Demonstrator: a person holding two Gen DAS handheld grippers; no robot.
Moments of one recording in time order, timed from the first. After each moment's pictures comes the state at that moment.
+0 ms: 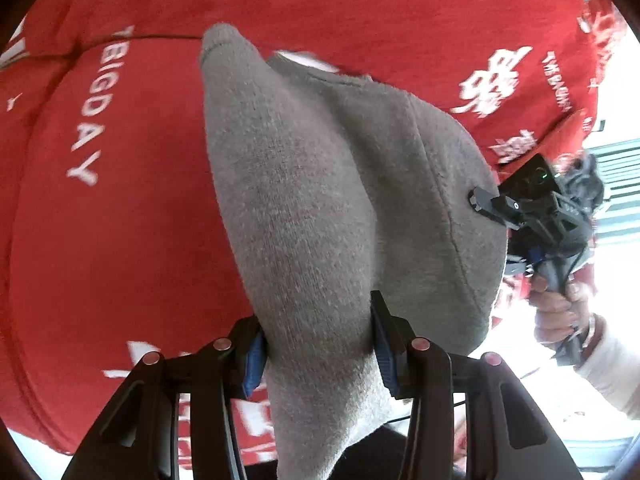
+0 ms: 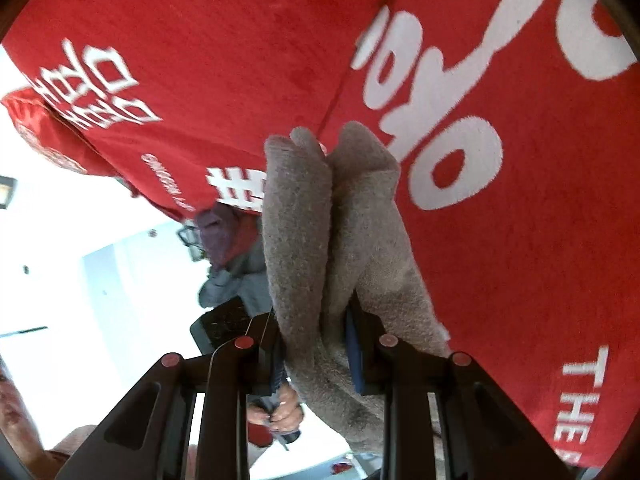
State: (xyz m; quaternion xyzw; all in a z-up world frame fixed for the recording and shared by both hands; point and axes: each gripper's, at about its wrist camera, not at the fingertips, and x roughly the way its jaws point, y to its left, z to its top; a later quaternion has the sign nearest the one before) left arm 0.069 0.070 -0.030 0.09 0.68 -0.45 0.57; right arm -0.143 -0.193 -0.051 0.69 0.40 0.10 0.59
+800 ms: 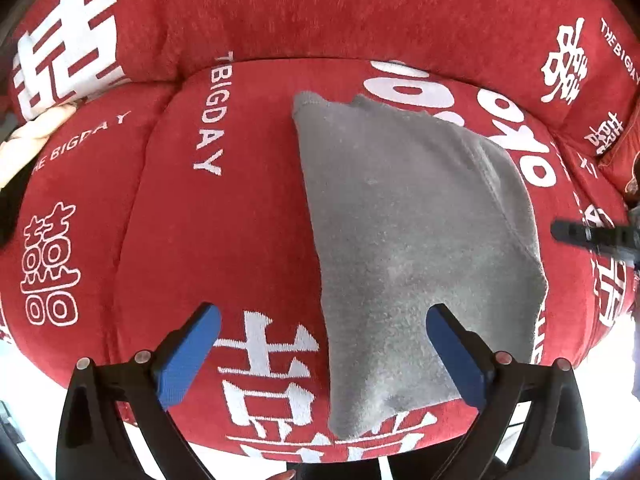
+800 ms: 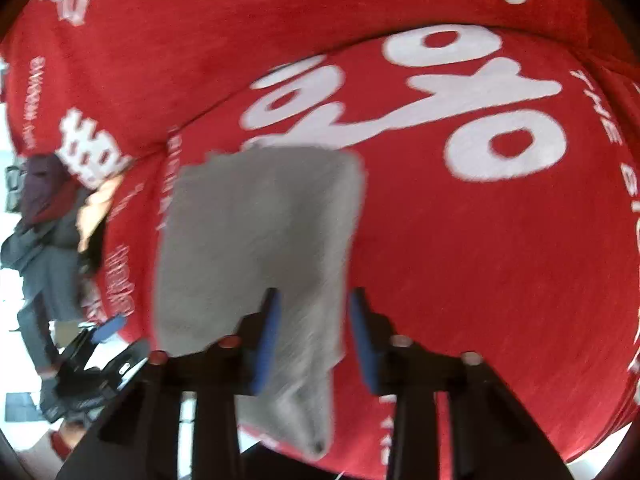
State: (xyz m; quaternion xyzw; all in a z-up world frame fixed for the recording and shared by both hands) left arm 0.041 0.093 -0.018 0.21 0.61 -0.32 0.69; right arm -0.160 -0.160 -0.006 0.40 0.56 -0.11 0.72
